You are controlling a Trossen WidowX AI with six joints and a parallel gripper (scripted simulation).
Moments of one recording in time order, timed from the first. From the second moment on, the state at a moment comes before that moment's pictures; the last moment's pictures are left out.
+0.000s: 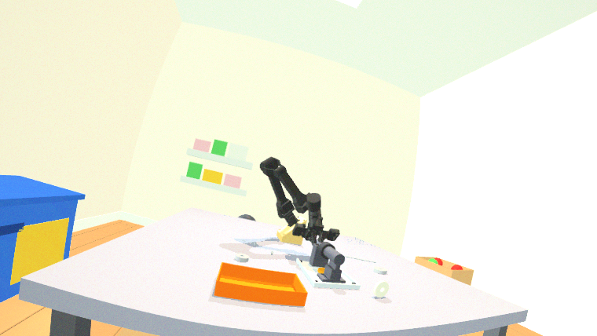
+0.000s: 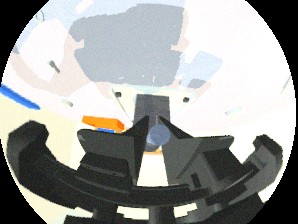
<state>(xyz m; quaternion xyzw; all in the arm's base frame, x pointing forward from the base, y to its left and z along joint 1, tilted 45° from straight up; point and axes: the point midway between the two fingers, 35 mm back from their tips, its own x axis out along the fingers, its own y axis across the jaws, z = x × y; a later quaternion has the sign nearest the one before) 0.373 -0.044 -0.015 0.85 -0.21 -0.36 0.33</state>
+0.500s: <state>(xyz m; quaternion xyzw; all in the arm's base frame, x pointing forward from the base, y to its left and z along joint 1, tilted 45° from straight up) 0.373 -0.044 -0.015 0.85 -0.21 -0.36 0.33</state>
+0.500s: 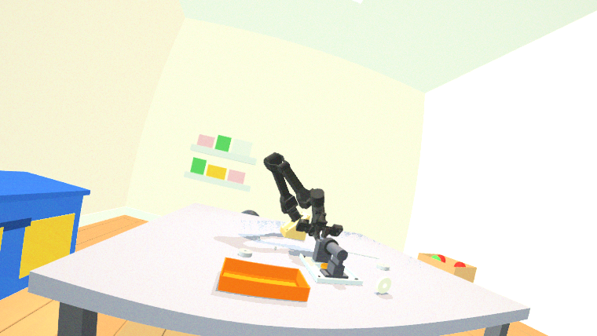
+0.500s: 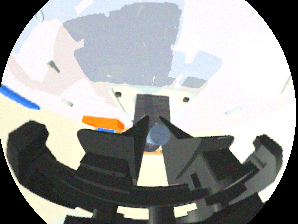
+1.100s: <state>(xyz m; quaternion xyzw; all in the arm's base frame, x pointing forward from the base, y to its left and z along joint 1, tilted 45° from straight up) 0.372 -0.044 -0.015 0.85 -0.20 -0.36 0.33</state>
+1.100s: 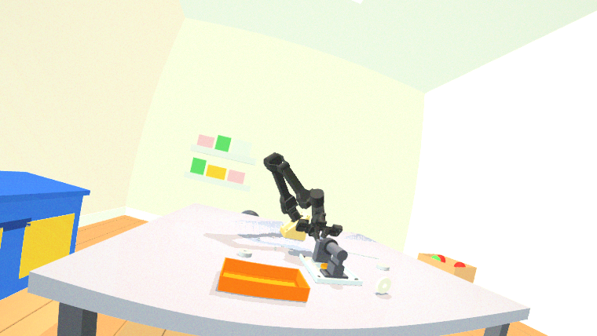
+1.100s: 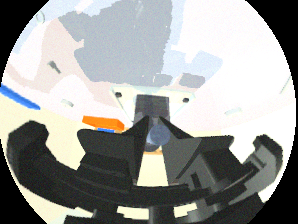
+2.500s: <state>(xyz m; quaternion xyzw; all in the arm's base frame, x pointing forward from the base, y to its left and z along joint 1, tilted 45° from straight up) 0.373 -0.044 -0.015 0.85 -0.21 -0.36 0.33</state>
